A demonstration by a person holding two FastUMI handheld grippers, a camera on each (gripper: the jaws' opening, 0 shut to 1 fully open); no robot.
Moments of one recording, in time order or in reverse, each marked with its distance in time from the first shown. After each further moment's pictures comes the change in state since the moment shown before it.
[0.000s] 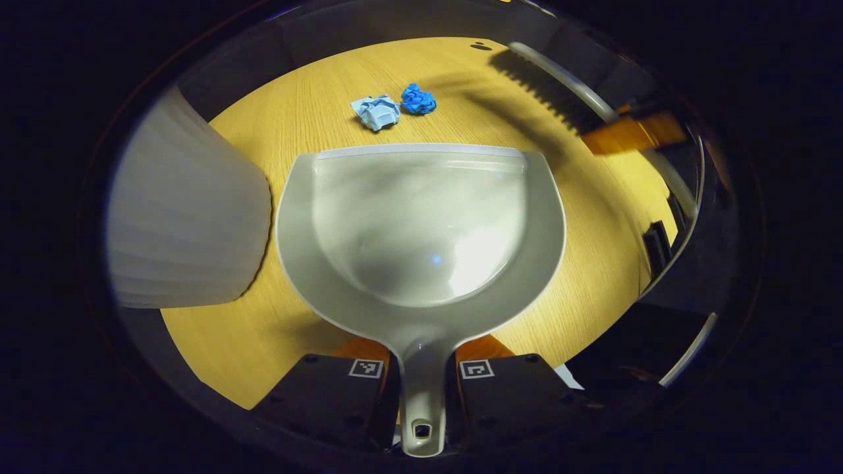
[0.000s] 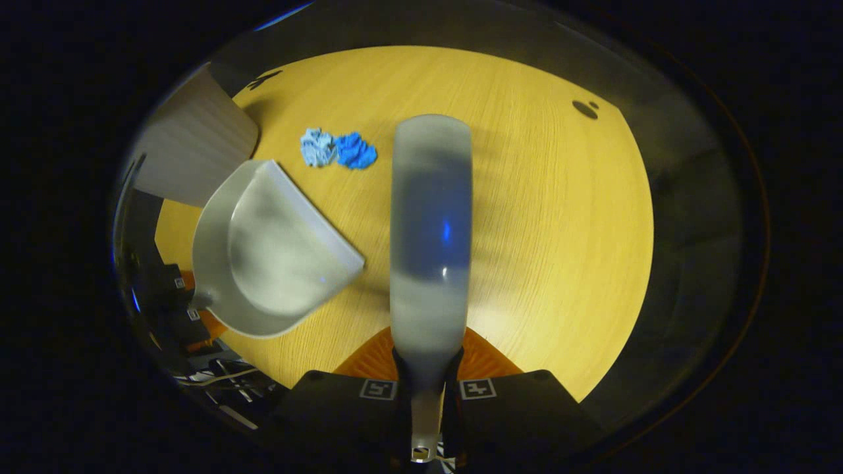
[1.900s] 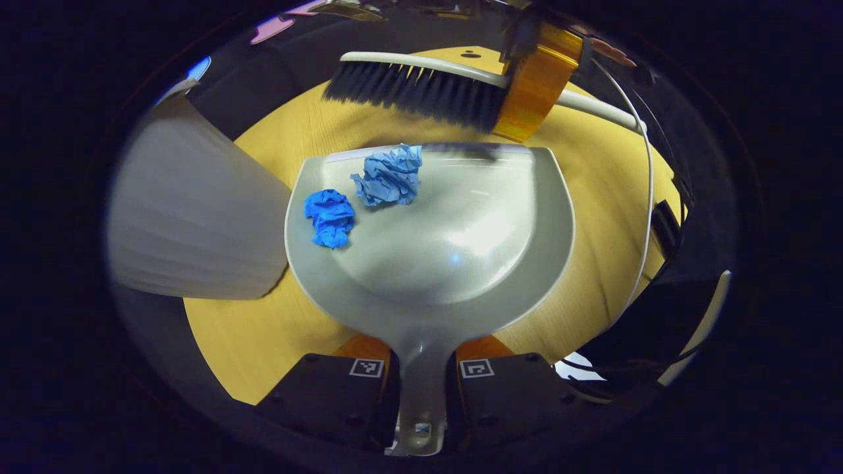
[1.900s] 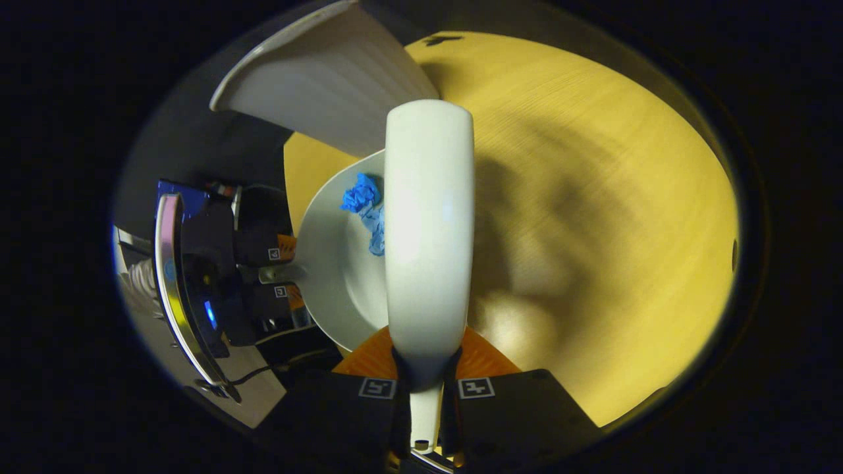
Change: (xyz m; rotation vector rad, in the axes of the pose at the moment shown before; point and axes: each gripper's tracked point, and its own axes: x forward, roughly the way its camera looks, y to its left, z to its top) left arm -0.010 0.013 -0.001 0.024 -0.139 0.137; right arm -0.012 0.047 0.064 -0.351 0.078 0.616
